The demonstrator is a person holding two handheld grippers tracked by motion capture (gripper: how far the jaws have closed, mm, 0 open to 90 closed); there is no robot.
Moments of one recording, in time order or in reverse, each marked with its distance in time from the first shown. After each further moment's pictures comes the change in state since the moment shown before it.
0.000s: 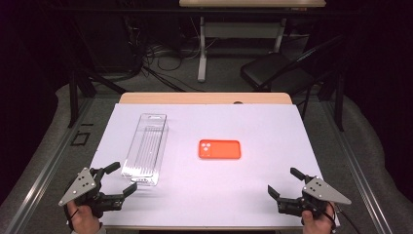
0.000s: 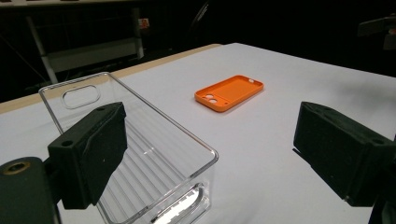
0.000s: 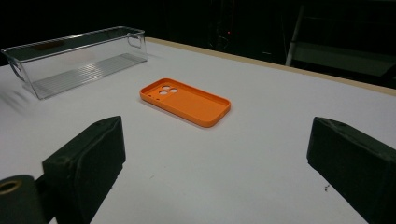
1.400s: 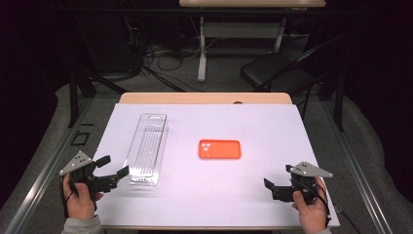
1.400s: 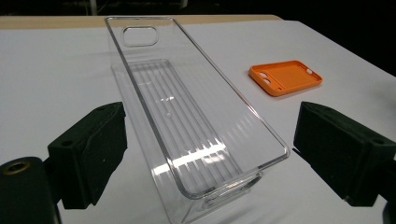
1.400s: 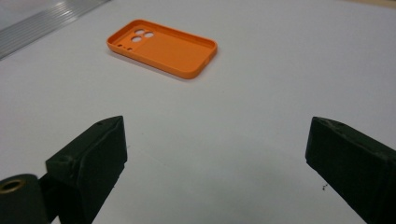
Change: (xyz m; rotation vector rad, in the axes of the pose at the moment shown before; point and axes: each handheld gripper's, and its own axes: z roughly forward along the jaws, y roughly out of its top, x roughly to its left) left arm 0.045 0.013 0.009 0.194 0.167 -0.304; right arm -0.019 0.009 0.038 0.303 -0.044 0.101
